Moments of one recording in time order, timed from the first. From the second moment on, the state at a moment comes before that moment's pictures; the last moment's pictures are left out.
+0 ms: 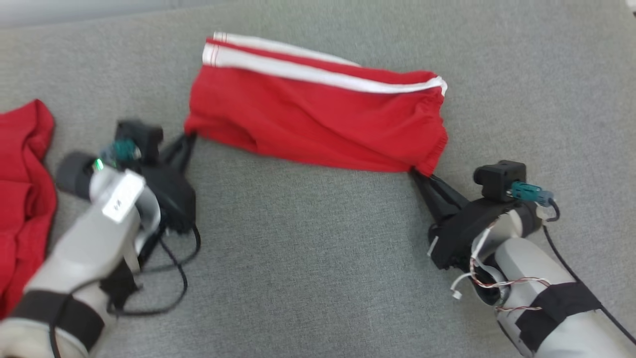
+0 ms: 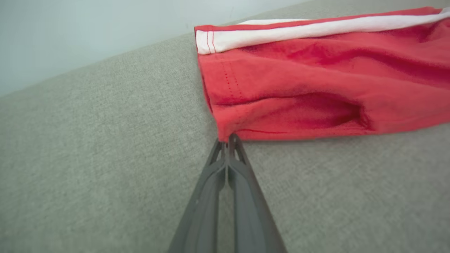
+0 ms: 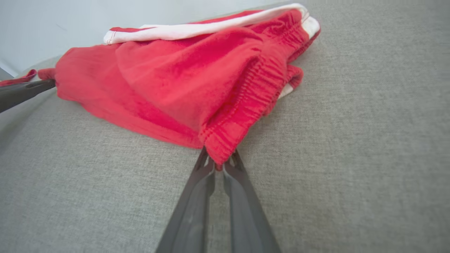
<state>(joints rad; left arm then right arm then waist) -1.03 0.25 -1.06 1.07 -0.71 -0.13 -0.22 -0.58 -0.18 0.48 0.59 0.66 0.11 -0.09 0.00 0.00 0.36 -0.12</state>
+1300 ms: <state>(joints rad) -0.56 0.19 -1.08 0.97 -0.79 -0.12 -0.25 -0.23 -0.38 0.62 0.52 0.85 0.12 -0.06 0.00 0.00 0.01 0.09</state>
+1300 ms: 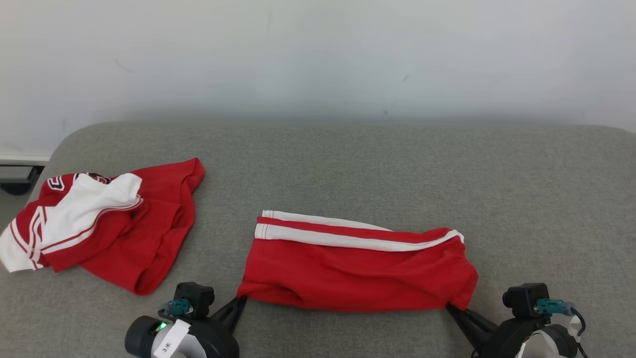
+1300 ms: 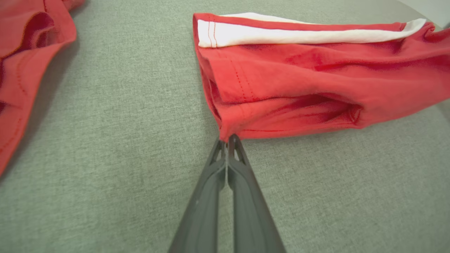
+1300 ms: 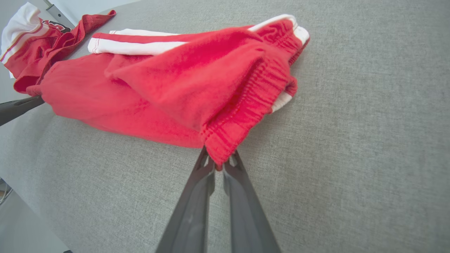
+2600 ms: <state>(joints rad) -0.43 0.27 -0.91 0.72 -0.83 0.02 -0.25 -0.17 -0.44 0.56 0.37 0.98 0.11 -0.02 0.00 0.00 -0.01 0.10</state>
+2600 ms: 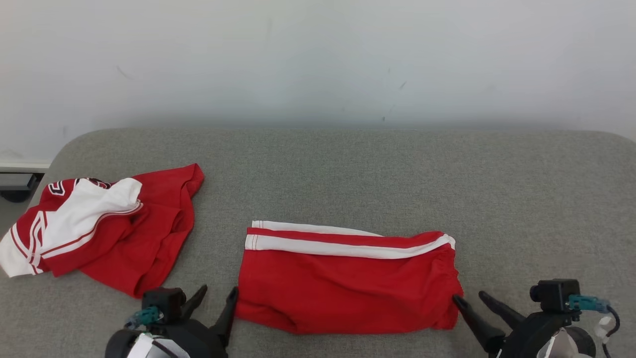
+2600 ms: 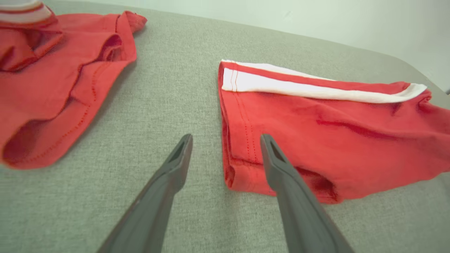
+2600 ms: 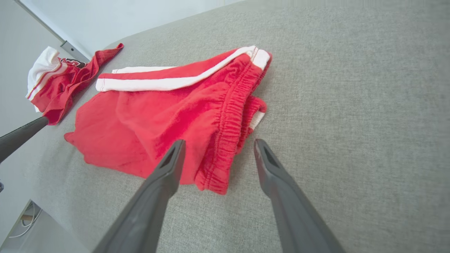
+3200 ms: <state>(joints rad) -0.31 0.39 -0.74 0.43 -0.68 0.12 -0.25 -0.15 -0.45 0.50 0.32 0.96 -0.04 -0.07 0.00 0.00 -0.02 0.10</state>
